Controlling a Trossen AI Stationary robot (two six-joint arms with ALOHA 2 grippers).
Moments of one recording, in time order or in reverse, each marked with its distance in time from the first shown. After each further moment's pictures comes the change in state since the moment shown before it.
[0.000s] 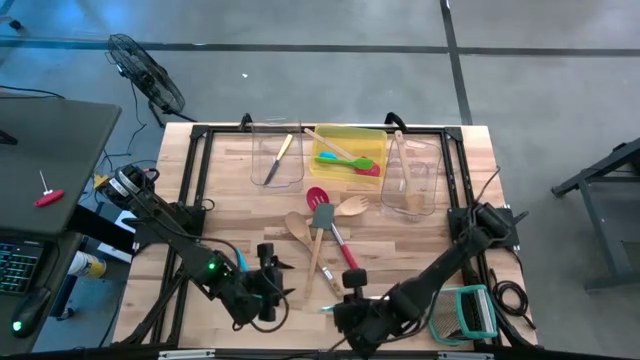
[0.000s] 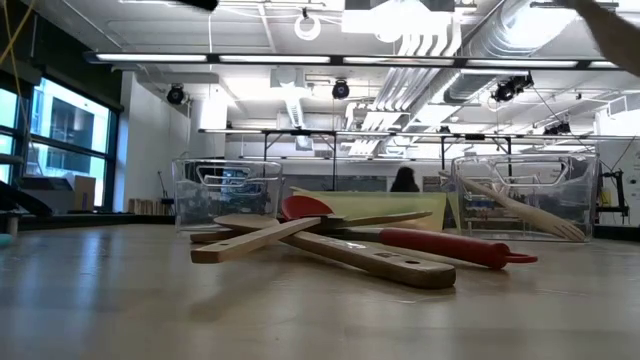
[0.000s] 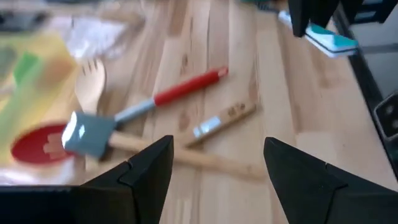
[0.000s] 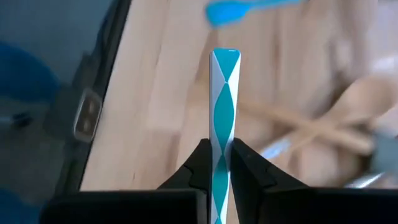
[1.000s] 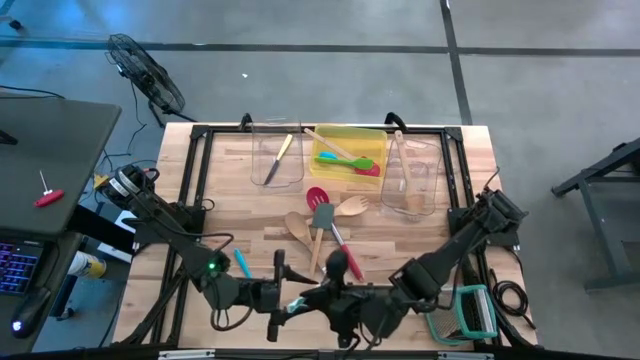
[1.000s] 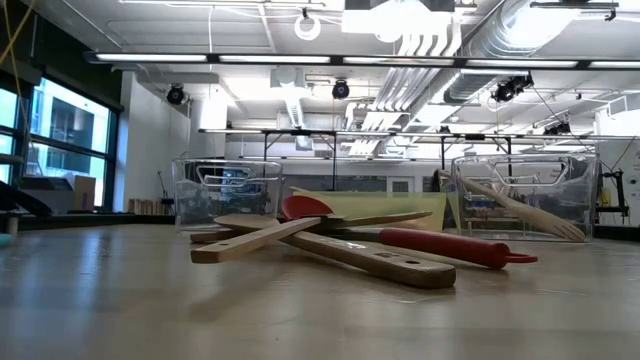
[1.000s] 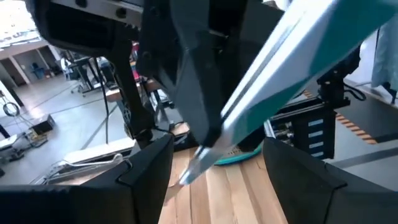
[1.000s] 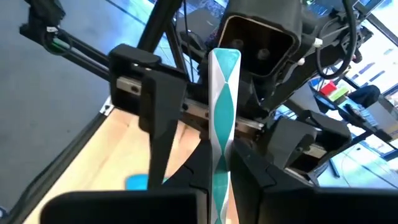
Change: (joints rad) left arm 0.015 0.000 0.001 0.792 0.028 0.655; right arm -0.062 -0.127 0.083 0.490 0.171 -0.710
